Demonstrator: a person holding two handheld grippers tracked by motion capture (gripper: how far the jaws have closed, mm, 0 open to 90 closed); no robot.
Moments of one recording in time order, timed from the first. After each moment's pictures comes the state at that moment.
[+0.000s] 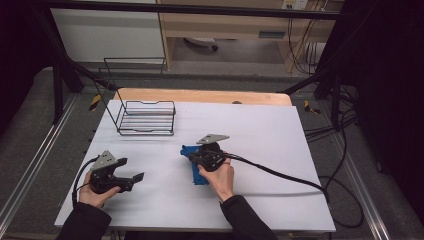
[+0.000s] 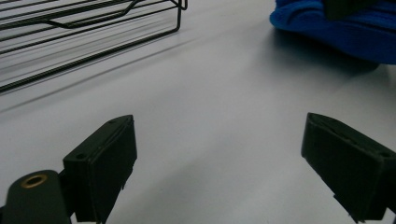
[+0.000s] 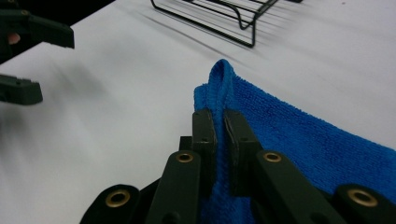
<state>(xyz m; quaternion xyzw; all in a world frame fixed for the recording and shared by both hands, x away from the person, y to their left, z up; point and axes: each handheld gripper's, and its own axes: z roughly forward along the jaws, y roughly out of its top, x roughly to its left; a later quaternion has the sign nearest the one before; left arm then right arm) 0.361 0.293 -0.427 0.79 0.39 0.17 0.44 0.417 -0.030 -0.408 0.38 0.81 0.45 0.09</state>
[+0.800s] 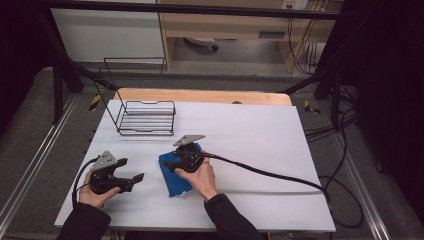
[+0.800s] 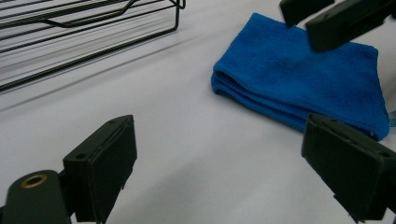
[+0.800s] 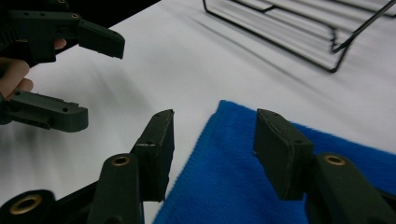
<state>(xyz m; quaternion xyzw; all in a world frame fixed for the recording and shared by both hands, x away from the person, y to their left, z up) 0.360 0.292 -0.427 0.79 0.39 0.17 0.44 0.417 0.015 -0.405 0.32 0.83 0.46 0.07</state>
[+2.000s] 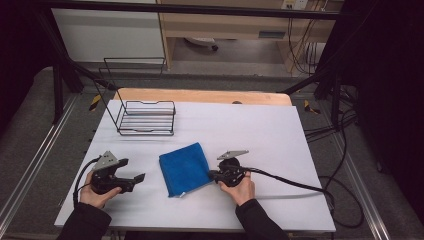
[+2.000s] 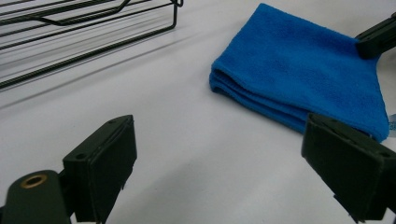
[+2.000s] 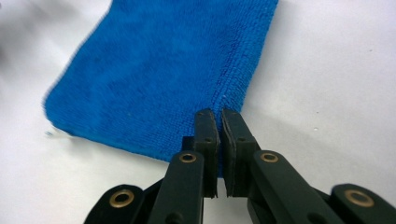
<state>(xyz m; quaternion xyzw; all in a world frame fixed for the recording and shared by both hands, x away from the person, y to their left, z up) 0.361 0.291 -0.428 0.79 0.39 0.17 0.44 0.388 -0.096 -0.442 0.42 0.81 0.40 0.03</state>
